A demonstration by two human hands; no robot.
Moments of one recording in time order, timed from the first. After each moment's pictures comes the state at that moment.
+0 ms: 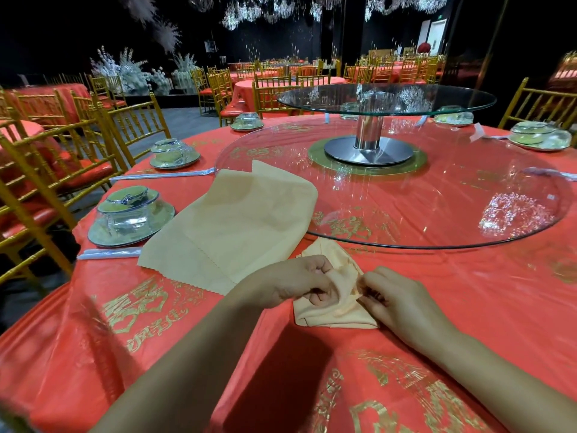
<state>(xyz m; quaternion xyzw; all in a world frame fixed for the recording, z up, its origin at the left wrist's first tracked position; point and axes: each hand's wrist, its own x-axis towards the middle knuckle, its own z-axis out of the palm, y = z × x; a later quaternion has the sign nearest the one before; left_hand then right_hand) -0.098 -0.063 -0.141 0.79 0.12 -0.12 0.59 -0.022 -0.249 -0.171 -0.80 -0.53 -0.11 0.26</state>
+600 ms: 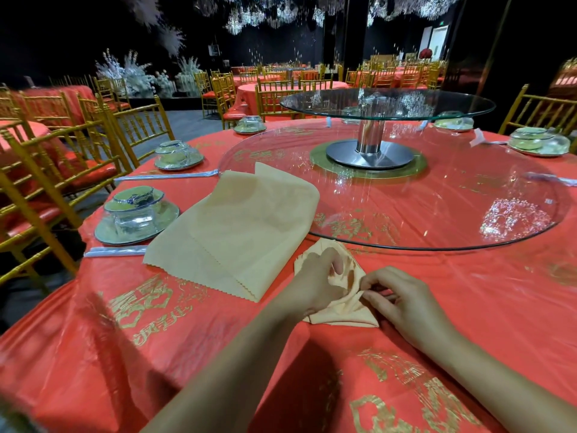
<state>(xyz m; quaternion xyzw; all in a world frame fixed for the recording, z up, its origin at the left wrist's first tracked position) -0.103 -0.098 -0.145 0.89 0.14 0.06 0.43 -0.023 -0.253 -0.176 -0.76 -0.49 -0.05 0.43</state>
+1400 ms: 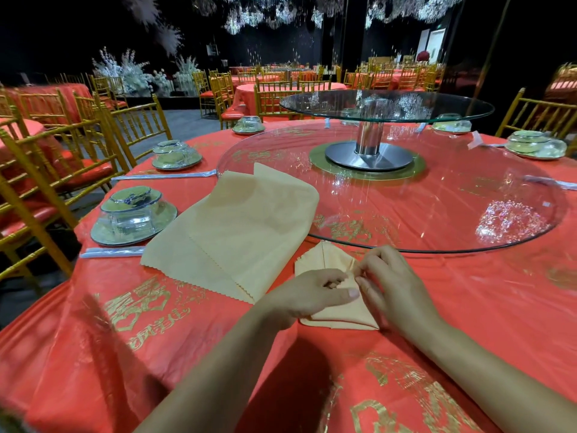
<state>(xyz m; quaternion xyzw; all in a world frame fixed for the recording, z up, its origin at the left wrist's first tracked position) -0.112 -0.083 -0.150 0.82 0.10 -0.08 0.56 -0.018 -0.234 -0.167 -0.78 -0.49 -0.19 0.34</state>
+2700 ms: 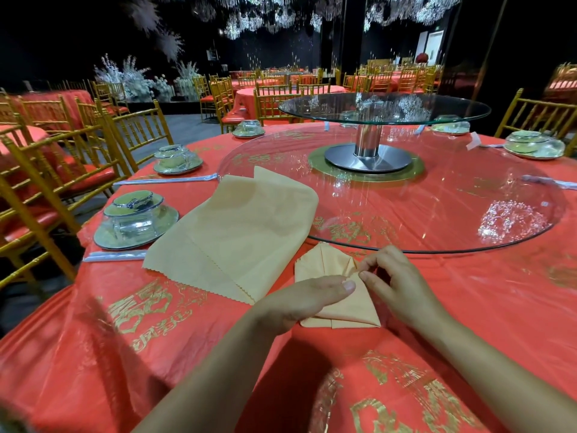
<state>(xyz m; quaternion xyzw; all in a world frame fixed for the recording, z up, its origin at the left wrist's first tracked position) -0.124 -0.089 -0.144 0.80 0.09 -0.12 0.59 -0.010 -0.236 -0.162 -0.78 -0.46 -0.07 0.42</state>
